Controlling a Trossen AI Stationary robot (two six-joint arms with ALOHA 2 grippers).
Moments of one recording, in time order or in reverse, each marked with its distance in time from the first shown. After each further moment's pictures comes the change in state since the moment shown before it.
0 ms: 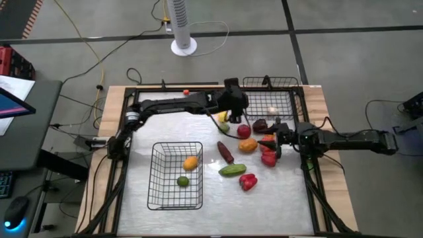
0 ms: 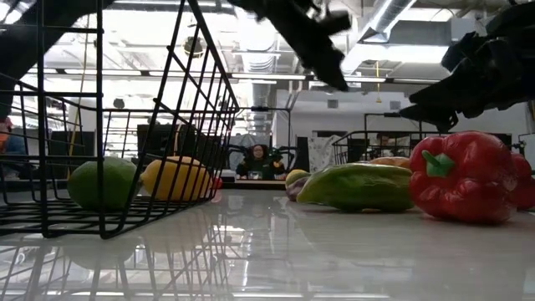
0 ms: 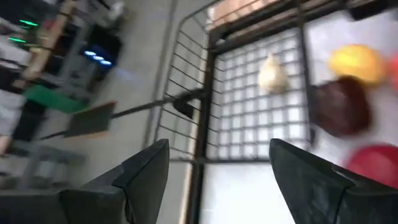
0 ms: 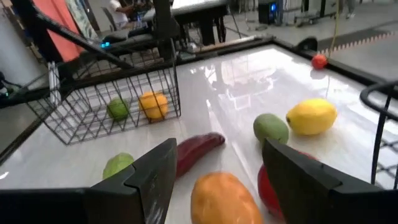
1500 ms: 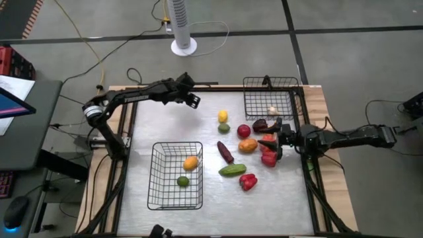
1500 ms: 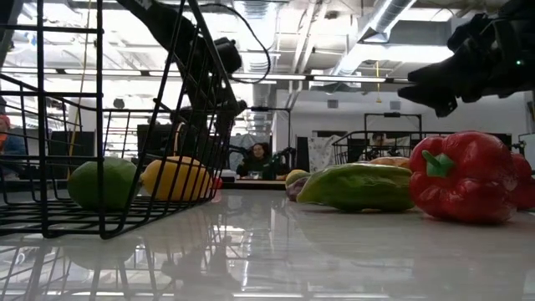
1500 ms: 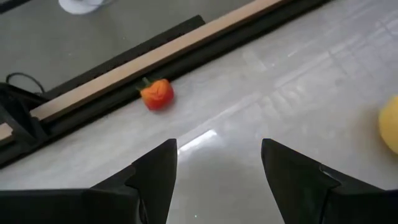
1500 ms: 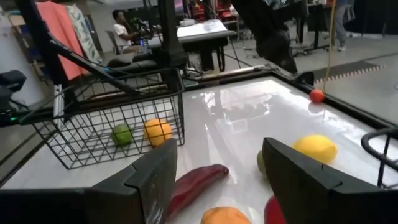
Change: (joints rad) left arm 0.370 -0.423 -0.794 -0.060 0.075 -0.953; right arm 0.115 -0.001 0.014 0.102 0.134 -0.044
